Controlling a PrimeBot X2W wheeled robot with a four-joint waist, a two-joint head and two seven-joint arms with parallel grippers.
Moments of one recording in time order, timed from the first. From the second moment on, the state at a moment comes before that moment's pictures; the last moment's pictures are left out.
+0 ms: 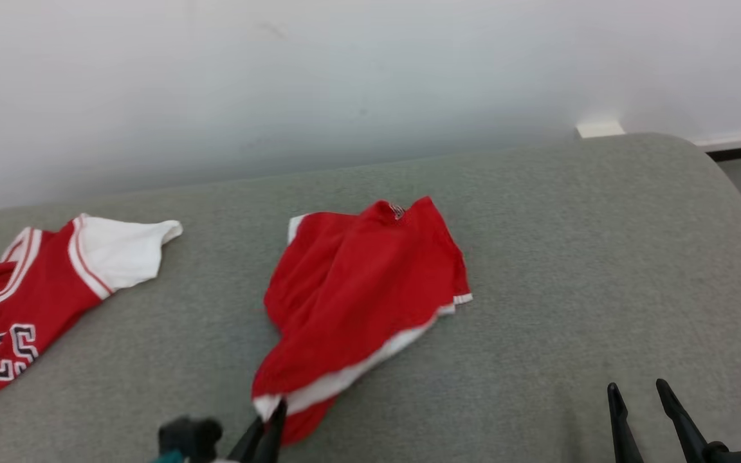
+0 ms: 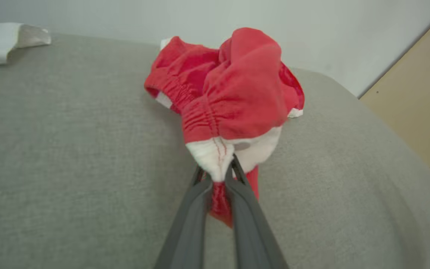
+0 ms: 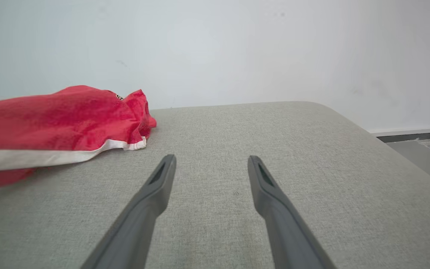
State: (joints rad) left arm -0.10 0.27 -0.50 0.13 -0.59 0.13 -0.09; right arm 0.04 -0.05 0.04 0.21 0.21 0.13 -0.26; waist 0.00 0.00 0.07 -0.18
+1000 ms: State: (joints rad) left arm 0.05 0.35 -0.42 0.33 -0.62 0.04 -0.26; right arm 0.10 -0.05 0.03 0.21 0.19 0.13 -0.26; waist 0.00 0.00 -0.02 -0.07
